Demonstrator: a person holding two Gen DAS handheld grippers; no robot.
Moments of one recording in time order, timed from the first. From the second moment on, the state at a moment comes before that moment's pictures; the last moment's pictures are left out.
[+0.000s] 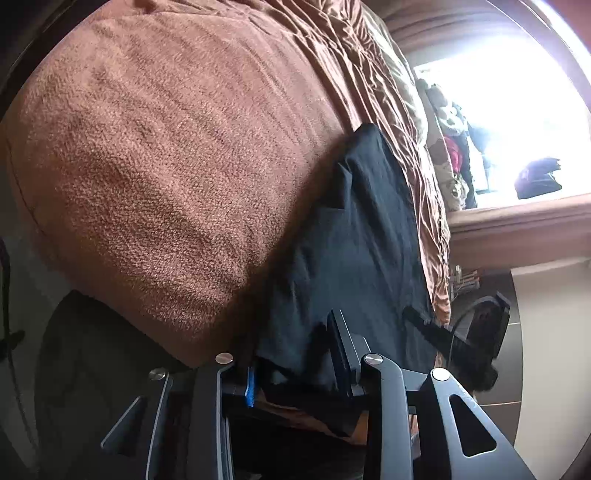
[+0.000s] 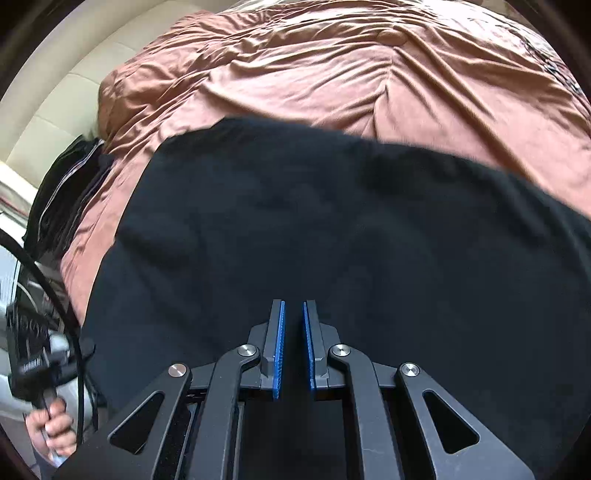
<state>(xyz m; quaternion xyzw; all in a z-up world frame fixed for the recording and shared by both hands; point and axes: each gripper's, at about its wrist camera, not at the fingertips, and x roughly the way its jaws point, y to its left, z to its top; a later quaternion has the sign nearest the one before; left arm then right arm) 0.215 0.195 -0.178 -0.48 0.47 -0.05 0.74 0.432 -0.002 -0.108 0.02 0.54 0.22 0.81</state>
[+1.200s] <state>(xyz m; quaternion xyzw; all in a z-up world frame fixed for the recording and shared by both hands) 0.275 0.111 -0.038 -0.37 0.38 -0.17 0.83 0.295 -0.132 -0.067 0.19 0.46 0.23 0.84</state>
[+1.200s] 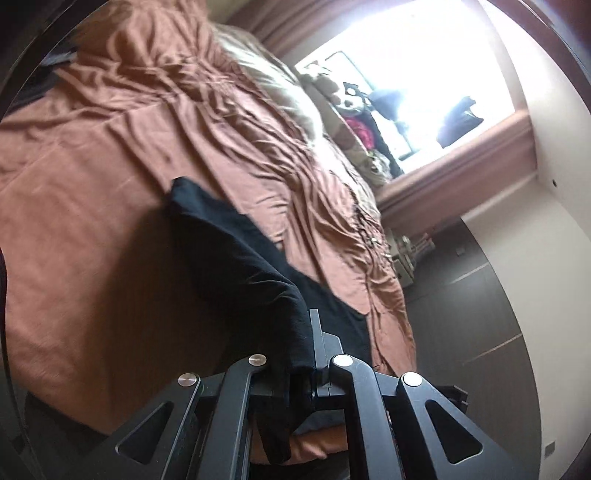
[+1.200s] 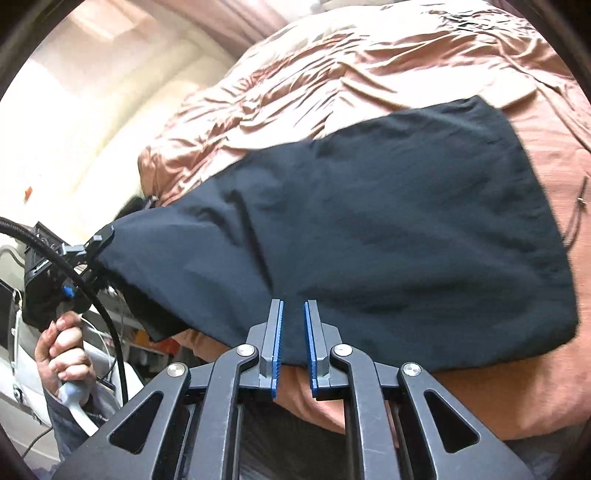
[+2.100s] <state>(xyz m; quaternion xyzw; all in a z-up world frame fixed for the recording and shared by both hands) 0.341 -0.105 -0.008 -0.26 0.44 -0.33 0.79 0.214 -0.266 -0.055 0.28 0.38 0.16 0.86</state>
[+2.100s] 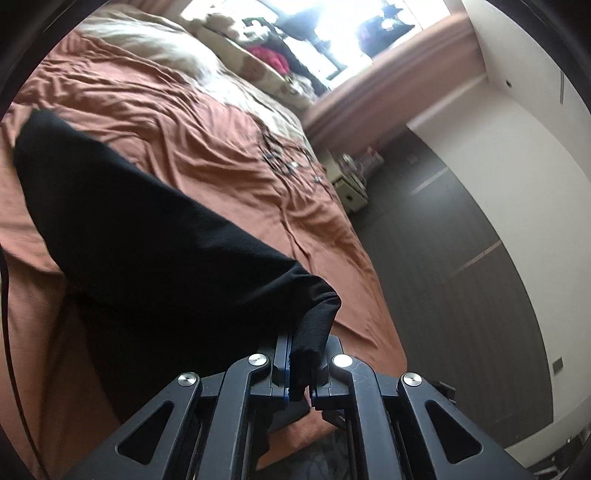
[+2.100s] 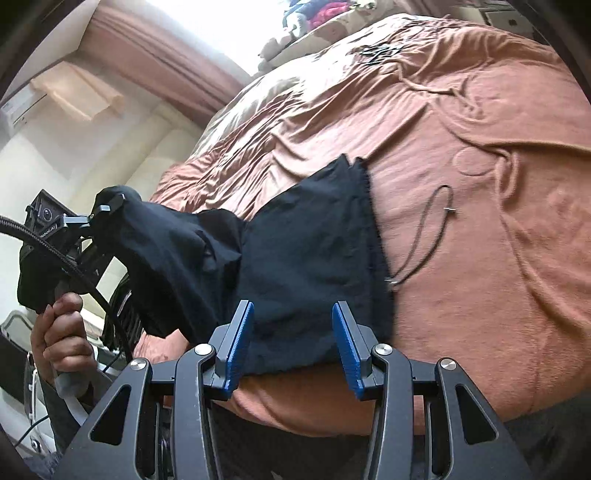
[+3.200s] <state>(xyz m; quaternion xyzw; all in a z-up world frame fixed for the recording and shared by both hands) 0.280 -0.210 -0.112 -0.20 0.57 -0.38 0.70 0.180 -0.315 -0.061 0.33 0.38 0.13 0.85</state>
